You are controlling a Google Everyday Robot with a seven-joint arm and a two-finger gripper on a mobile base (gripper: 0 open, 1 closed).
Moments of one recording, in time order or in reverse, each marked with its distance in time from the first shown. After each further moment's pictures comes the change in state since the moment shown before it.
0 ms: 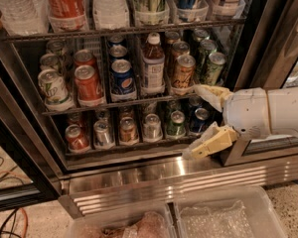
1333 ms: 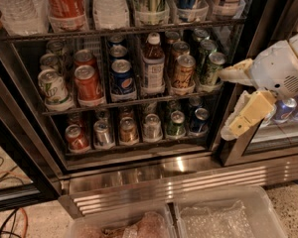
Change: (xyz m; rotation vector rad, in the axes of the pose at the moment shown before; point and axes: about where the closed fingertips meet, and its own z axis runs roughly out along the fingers) arm -0.008 -0.029 -0.066 -0.117 0.411 0.053
